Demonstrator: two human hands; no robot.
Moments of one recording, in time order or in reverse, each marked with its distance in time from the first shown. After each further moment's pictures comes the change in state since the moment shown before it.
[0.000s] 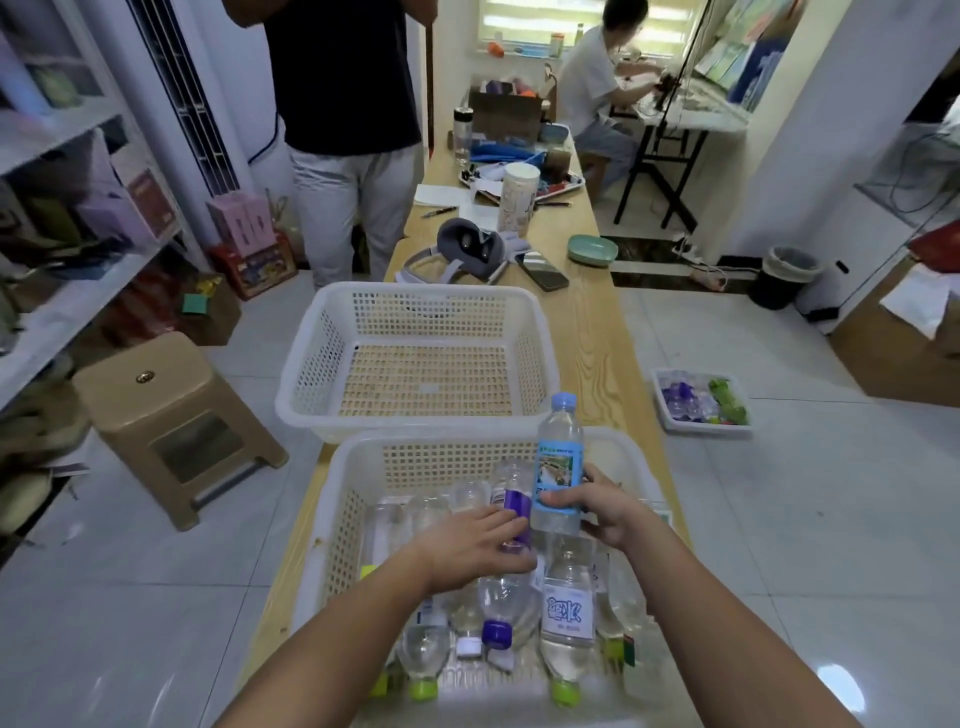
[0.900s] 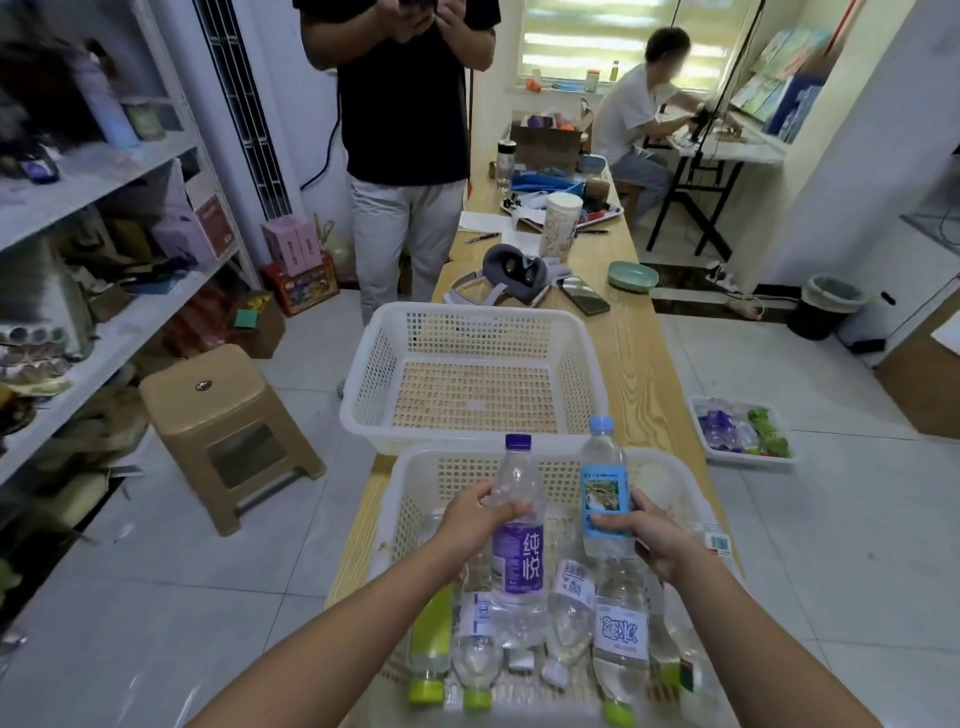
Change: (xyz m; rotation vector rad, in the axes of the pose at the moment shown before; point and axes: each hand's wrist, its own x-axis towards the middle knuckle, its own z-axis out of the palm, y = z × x) left_hand -0.040 -0.005 -0.051 -1.718 0.539 -1.130; right_hand -0.003 0.012 0.012 0.056 0.017 -0.093
